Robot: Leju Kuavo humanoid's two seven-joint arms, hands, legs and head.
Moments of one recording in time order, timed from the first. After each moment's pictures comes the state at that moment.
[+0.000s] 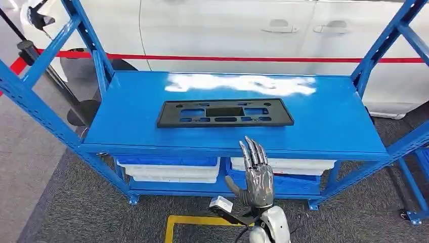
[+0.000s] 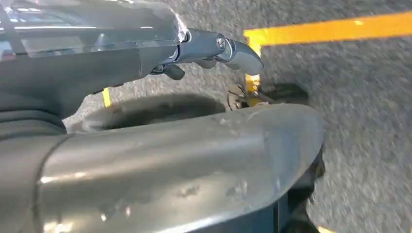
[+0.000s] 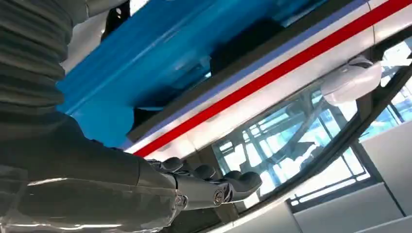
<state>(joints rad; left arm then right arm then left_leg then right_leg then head) -0.08 -0.23 0.78 -0.21 -0.82 0.04 -0.19 -0.03 0.24 0.17 -1.32 1.19 -0.70 -0.39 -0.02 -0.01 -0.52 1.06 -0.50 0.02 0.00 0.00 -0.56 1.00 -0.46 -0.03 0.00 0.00</state>
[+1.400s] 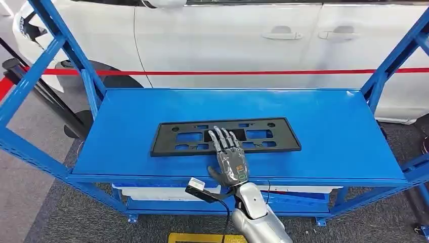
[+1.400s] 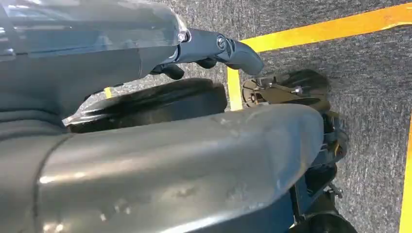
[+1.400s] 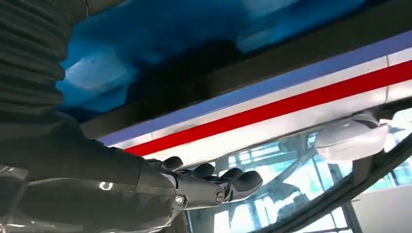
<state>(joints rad) -0.10 -0.24 0.75 -0.21 -0.91 0.00 -0.11 -0.31 0.18 0.41 -0.96 1.35 -0.70 -0.05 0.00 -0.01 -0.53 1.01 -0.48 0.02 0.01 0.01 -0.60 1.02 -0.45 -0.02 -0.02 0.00</state>
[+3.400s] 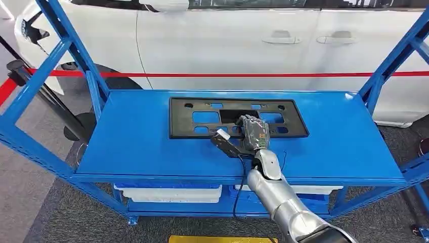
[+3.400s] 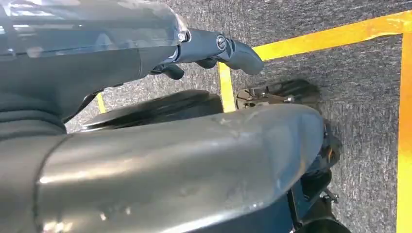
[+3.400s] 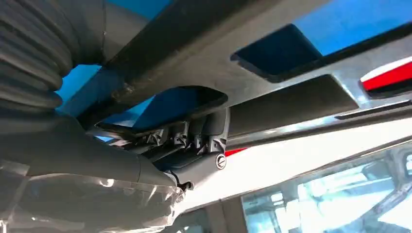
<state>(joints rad) -0.10 -0.23 0.74 -0.21 -0.95 -0.01 -0.13 -0.59 0.10 0.32 -0.75 1.04 -0.55 0.06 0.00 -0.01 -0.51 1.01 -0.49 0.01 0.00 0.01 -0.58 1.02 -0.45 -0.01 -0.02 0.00</state>
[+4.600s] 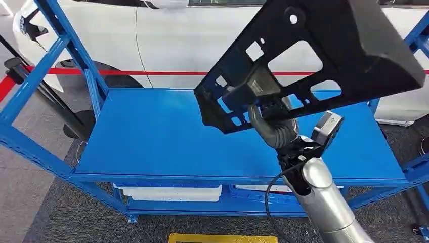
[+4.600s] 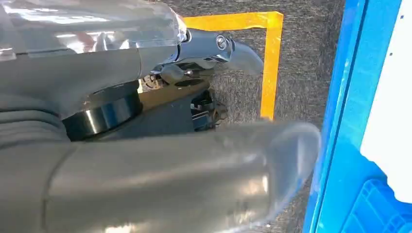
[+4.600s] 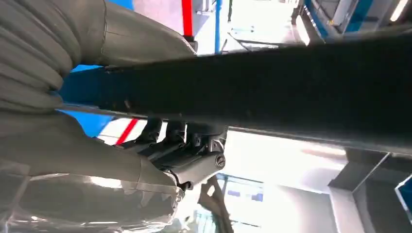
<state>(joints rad) -0.09 -0.24 0.83 -0.21 -0.86 -0.17 -0.57 -0.38 -0.21 0.43 -1.76 -0.31 0.10 -0.27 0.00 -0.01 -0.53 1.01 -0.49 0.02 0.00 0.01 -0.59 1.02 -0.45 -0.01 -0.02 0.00</state>
